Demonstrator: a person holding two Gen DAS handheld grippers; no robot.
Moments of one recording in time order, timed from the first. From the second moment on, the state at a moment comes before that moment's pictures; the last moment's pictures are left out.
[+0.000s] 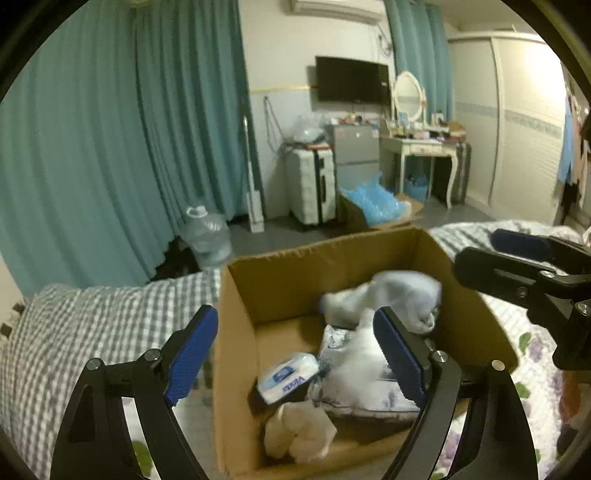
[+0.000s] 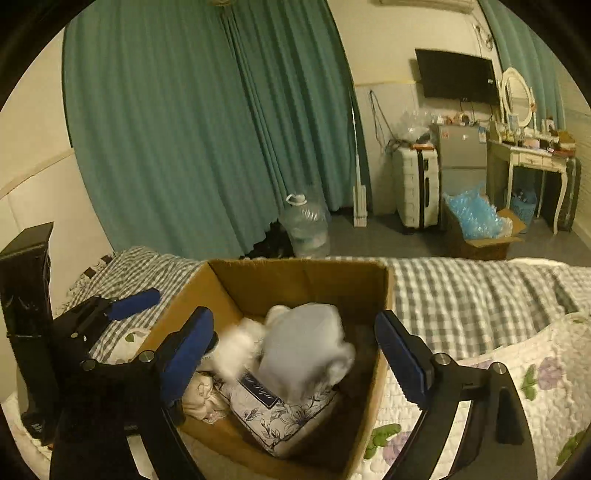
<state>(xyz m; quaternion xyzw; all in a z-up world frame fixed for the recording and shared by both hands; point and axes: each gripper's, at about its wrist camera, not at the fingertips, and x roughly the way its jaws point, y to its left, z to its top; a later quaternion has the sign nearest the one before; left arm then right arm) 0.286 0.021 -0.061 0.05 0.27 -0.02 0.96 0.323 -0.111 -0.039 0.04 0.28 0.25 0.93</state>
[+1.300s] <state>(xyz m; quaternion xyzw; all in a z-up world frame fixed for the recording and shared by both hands) 0.111 0.105 -0.159 0.05 0.34 -0.02 0.94 0.159 -0.030 -0.171 -0.04 0.44 0.26 0.86</state>
